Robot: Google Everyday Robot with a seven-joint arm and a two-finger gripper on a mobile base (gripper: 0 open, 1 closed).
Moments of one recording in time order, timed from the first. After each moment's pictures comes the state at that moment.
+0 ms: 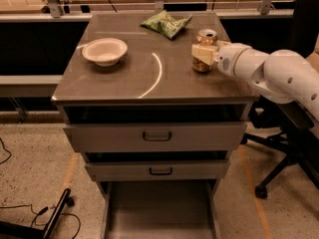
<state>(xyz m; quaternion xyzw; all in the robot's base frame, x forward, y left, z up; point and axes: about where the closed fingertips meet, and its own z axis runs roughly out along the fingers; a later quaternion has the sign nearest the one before) 0.749 -0.151 0.896 -0.20 0.72 0.21 0.63</state>
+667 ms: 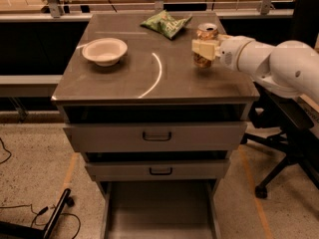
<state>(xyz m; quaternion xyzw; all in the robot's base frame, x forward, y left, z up) 0.734 -0.145 0.921 -0.22 0.72 0.21 0.63</state>
